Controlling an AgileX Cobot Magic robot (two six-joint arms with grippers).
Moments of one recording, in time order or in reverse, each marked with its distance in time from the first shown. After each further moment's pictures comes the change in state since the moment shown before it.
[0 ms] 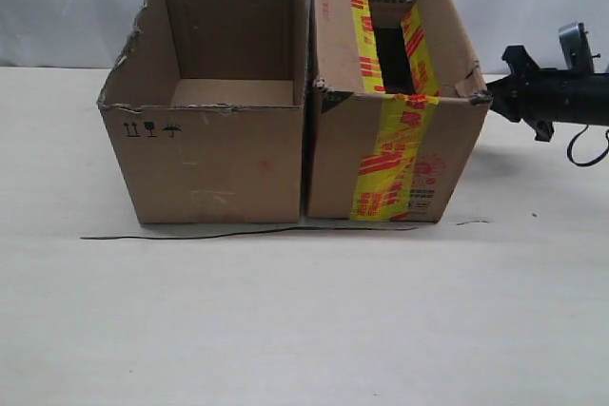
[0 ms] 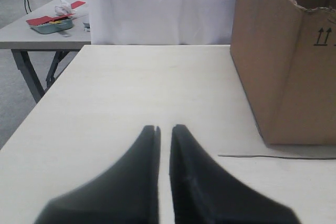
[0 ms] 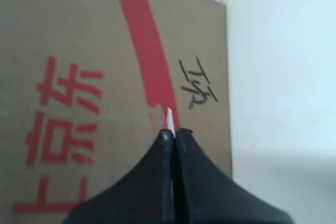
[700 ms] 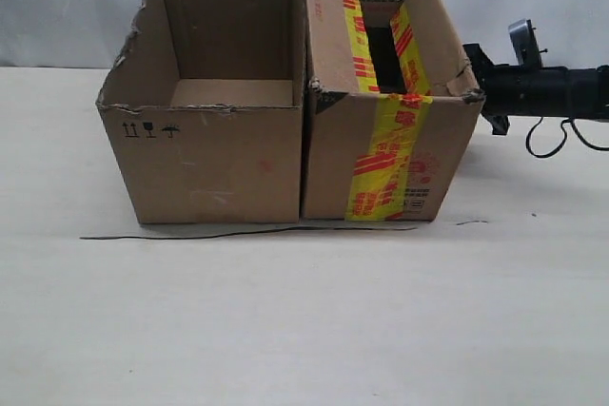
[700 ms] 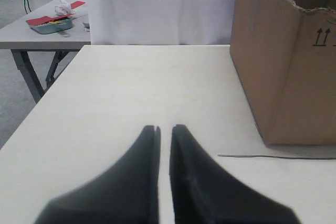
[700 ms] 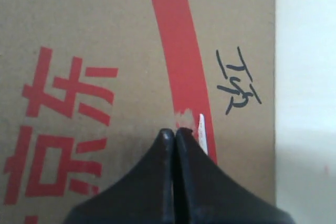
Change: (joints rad) left arm 0.000 0.000 0.000 0.000 0.000 0.000; right arm 0.095 0.102 -0.157 -0.049 0.039 0.089
